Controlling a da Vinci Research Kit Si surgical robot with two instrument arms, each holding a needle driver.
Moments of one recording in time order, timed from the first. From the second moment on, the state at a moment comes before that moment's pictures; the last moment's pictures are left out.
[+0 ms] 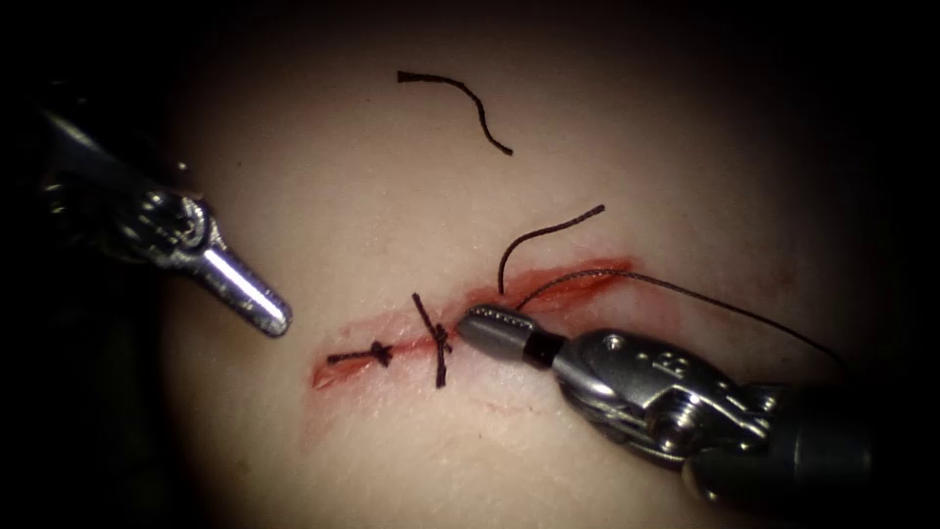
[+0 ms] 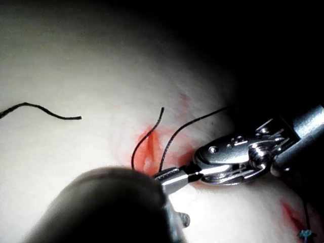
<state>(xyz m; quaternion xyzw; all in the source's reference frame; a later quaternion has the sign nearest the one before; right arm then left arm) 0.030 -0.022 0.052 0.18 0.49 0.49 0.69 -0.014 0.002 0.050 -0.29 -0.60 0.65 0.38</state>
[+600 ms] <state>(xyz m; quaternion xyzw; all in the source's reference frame) 0.029 -0.024 0.058 0.18 0.46 0.47 0.73 -0.015 0.003 0.049 -0.30 -0.60 0.64 0.38</state>
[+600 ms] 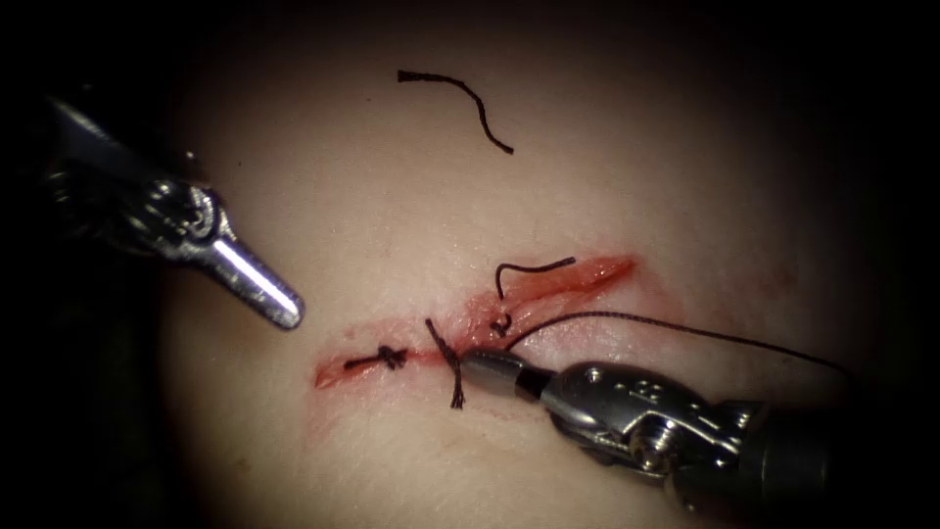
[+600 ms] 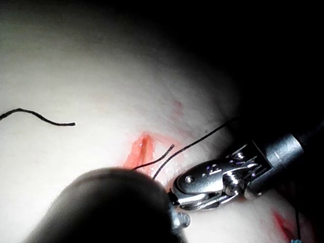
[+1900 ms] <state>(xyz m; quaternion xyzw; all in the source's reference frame) 0.027 -0.022 0.054 0.22 0.42 0.61 0.63 -0.017 0.002 0.048 -0.32 -0.60 0.63 0.38</state>
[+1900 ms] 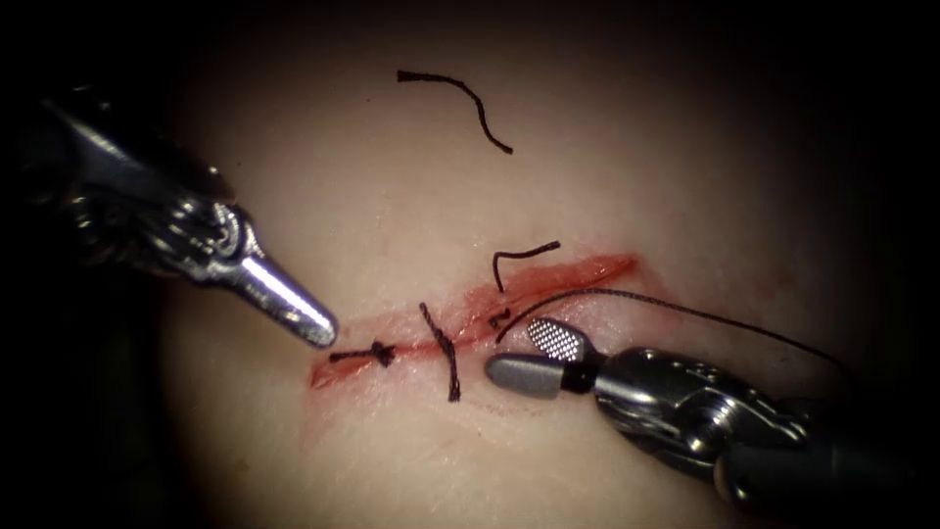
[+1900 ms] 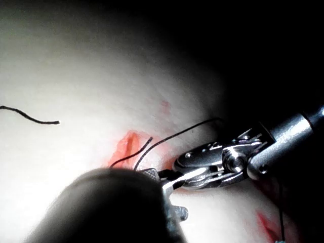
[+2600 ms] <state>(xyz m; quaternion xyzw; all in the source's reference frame) 0.025 -0.018 0.049 0.24 0.43 0.64 0.59 -0.017 0.002 0.048 -0.32 -0.60 0.63 0.38</state>
